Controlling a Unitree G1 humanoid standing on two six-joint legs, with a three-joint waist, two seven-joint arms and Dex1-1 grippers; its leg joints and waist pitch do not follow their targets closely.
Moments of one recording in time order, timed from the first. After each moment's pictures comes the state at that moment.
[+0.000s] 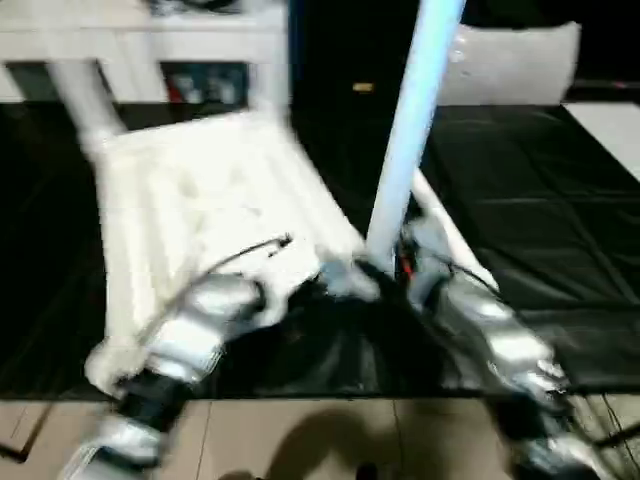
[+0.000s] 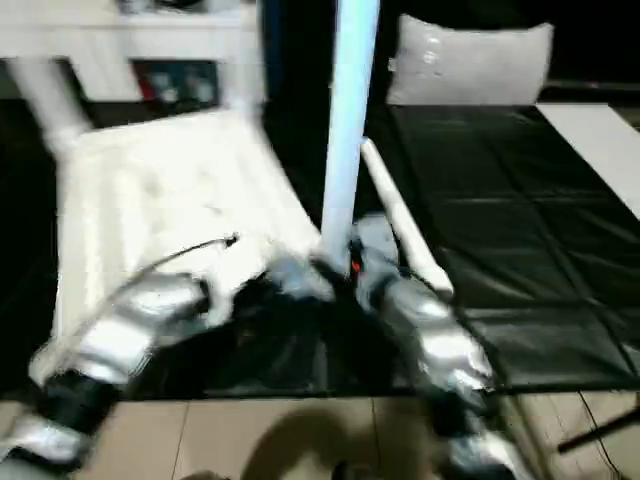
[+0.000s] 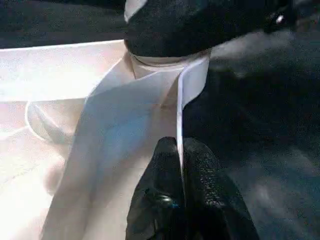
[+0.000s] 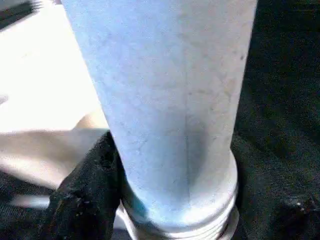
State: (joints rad) left arm -0.44 0.20 -0.29 0.24 0.08 0.40 -0.73; right arm -0.42 -0.07 0.03 0.33 0.13 0.36 0.38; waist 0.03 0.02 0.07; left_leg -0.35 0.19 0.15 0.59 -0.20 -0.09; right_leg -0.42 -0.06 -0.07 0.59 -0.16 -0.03
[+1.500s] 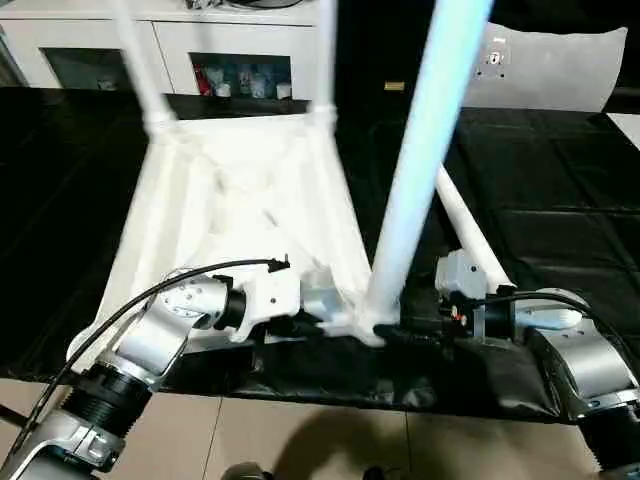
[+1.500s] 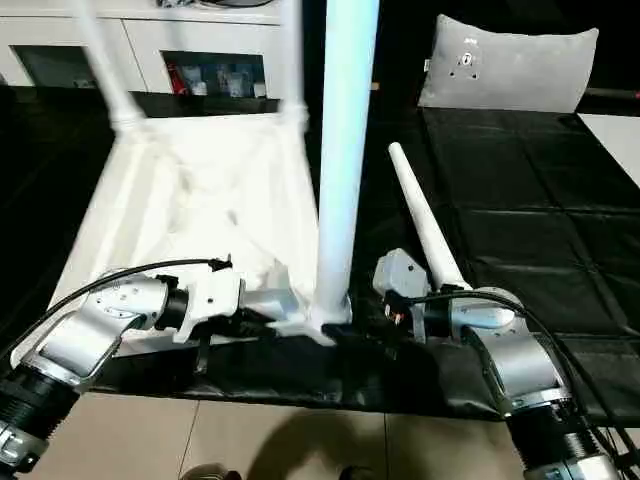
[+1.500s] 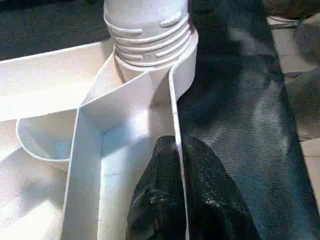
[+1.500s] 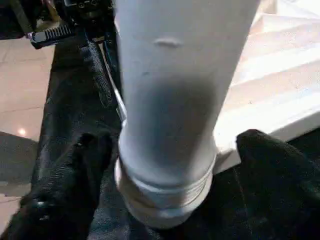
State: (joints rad) left arm -0.43 0.49 -0.40 0.22 0.01 0.07 -1.21; right arm -0.29 -0.51 0.17 0.18 0.20 0.11 1.16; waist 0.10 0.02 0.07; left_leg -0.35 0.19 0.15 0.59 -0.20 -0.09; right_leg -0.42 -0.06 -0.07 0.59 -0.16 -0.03
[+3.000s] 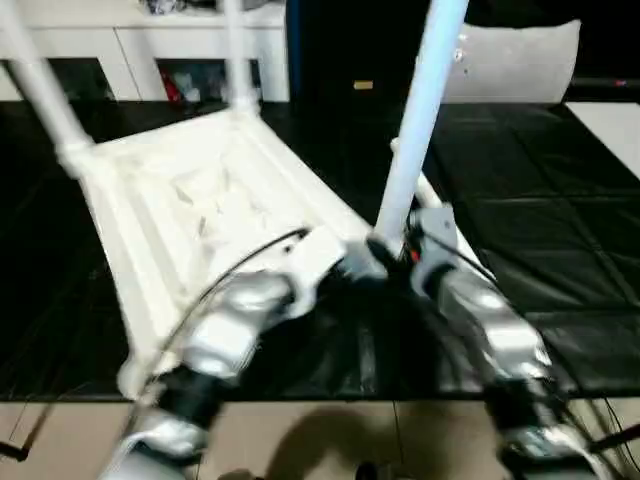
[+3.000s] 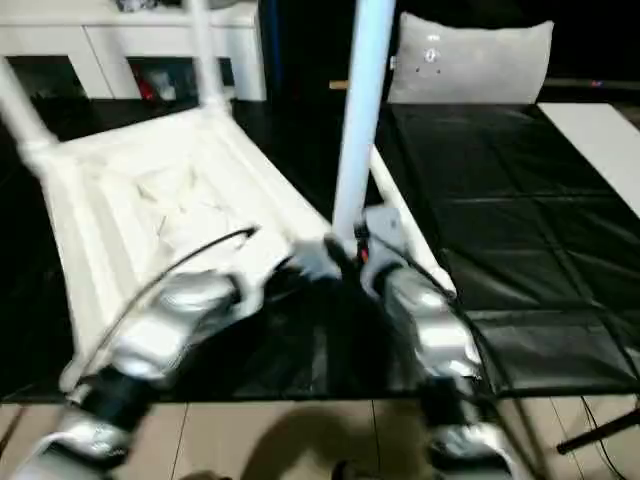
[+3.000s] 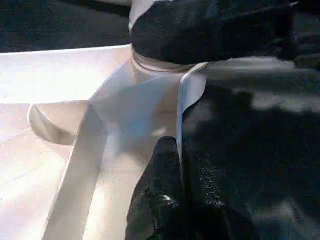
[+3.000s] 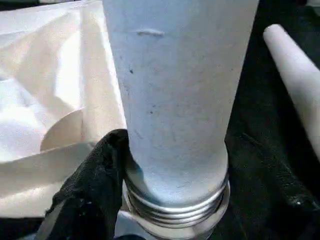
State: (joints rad) left arm -0.48 0.06 -0.29 0.28 0.12 0.46 -0.55; right arm -0.45 -0.05 -0.02 0.36 0.07 0.34 0.29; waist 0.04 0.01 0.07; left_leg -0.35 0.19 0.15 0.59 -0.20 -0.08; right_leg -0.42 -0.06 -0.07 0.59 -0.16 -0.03
